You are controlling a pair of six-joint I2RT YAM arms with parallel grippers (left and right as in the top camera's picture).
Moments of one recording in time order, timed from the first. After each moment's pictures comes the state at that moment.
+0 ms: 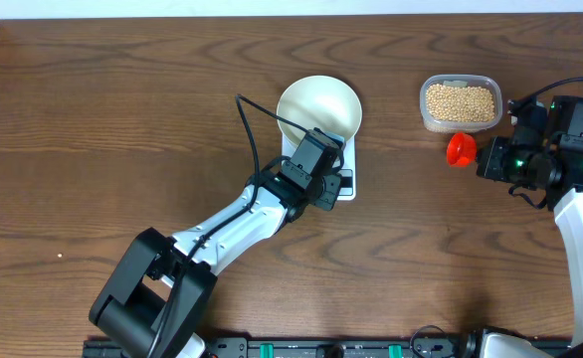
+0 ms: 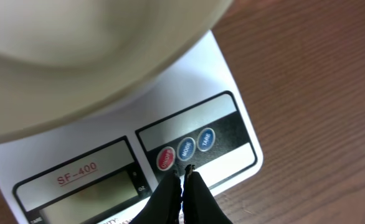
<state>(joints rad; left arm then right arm) -0.65 1.71 0.97 -0.23 0.04 -0.24 -0.19 1.35 1.08 -0.78 -0.32 0.08</state>
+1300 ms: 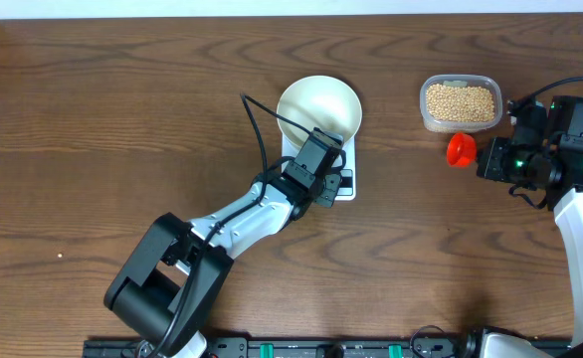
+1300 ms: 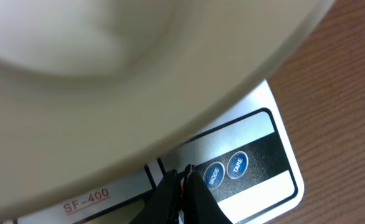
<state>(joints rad) -0.65 1.79 0.97 -0.15 -0.04 -0.24 -0.19 1.35 1.08 -0.79 -0.32 0.07</state>
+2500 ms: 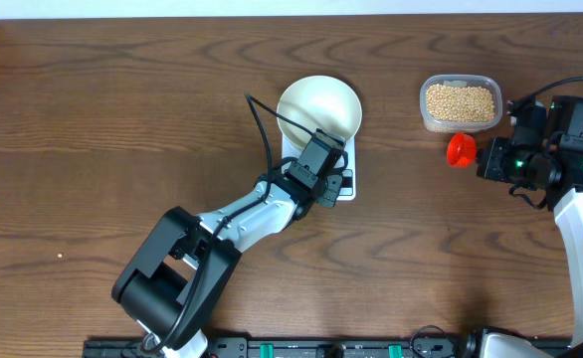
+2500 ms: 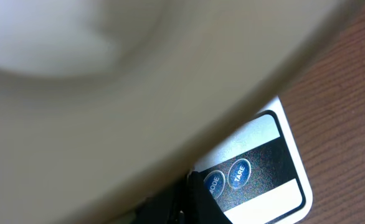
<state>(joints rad) -0.66 1.82 0.97 -0.13 -0.04 -0.24 -0.19 1.35 1.08 -0.79 -0.32 0.07</state>
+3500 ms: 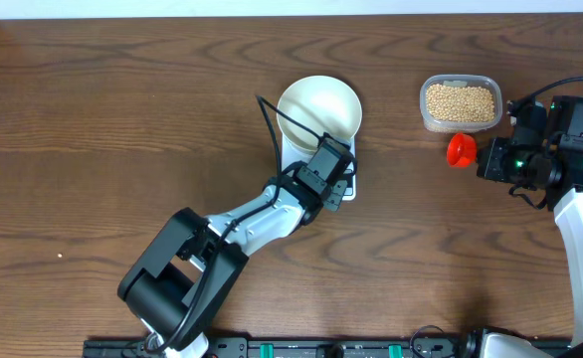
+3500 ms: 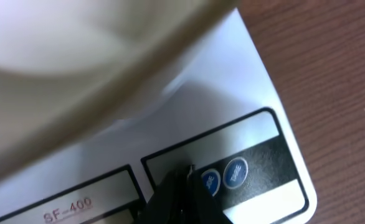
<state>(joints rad) -0.70 1.84 0.98 -0.14 -0.13 -0.24 -0.19 1.35 1.08 -0.79 -0.32 0.06</state>
